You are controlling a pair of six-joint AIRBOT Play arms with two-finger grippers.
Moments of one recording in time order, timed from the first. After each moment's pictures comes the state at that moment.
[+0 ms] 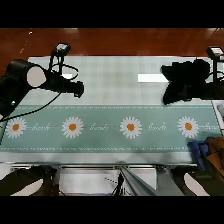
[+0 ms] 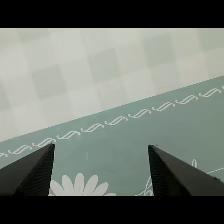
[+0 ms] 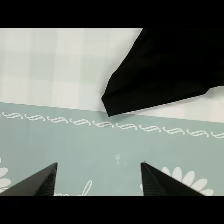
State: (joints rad) left arm -0.39 -1.18 1.17 1.54 -1.08 -1.67; right arm -0.02 -0.93 1.02 -1.47 1.17 1.49
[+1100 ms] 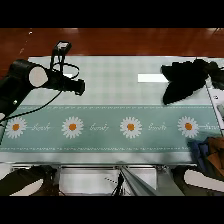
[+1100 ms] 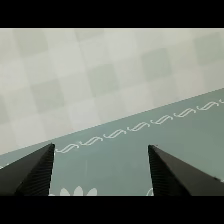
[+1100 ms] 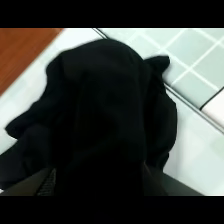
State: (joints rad) left arm -0.39 -1.19 1.17 1.54 -1.02 -1.67; right arm -0.33 -1.38 1.08 -1.66 0.42 2.23
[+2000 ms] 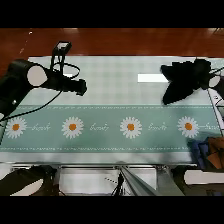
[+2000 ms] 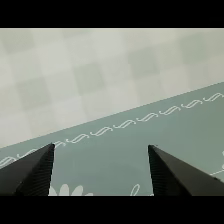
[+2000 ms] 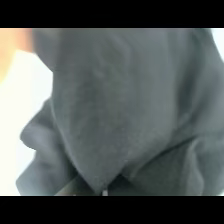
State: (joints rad) left arm -0.39 -1.19 1.18 1.47 -1.04 -1.67; right arm -0.30 -1.53 1.12 -1.41 0.19 2.19
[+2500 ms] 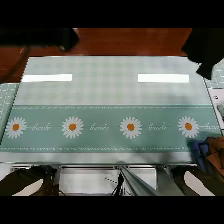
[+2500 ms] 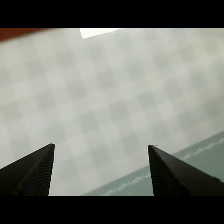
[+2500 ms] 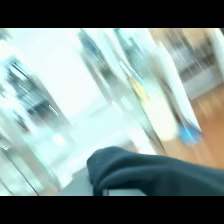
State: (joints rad) left arm -0.39 -1.15 1.70 1.43 -1.15 -1.63; right arm -0.19 -1.04 1.42 -1.40 0.18 1.90
